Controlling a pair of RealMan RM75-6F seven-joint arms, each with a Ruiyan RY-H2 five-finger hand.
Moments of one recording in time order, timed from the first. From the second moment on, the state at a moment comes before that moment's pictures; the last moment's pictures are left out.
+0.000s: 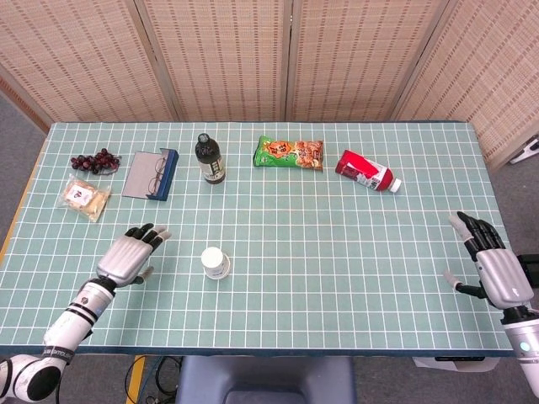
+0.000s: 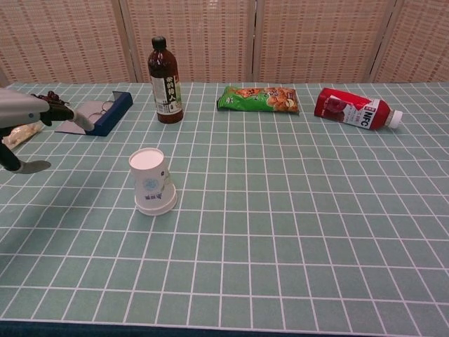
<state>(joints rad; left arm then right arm) -0.61 -1.16 -0.13 -1.75 1.16 0.87 0.50 0.20 -1.08 0.05 -1.46 -1.54 1.37 0.32</state>
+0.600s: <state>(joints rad) -0.81 -1.24 -0.10 -1.79 0.91 0.82 0.73 0.22 -1.08 0.05 -1.42 -1.53 1.34 0.38</state>
